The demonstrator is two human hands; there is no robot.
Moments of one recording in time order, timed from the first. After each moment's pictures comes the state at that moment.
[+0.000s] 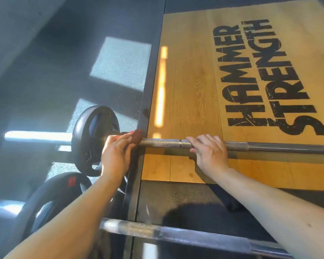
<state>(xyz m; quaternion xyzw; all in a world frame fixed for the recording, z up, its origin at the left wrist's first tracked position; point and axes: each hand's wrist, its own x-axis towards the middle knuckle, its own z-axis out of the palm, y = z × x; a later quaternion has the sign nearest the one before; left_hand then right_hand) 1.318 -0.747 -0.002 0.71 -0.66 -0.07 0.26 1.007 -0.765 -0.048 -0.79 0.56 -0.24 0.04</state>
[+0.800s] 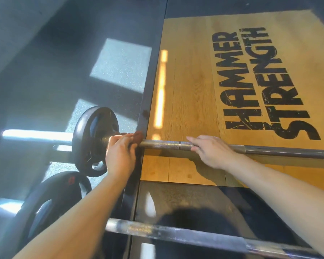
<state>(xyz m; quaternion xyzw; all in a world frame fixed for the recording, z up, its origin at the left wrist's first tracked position) 1.294 -0.746 0.008 0.75 -0.61 -0.11 0.24 0.993 -0.790 -0.001 -0.80 0.55 0.00 0.22</state>
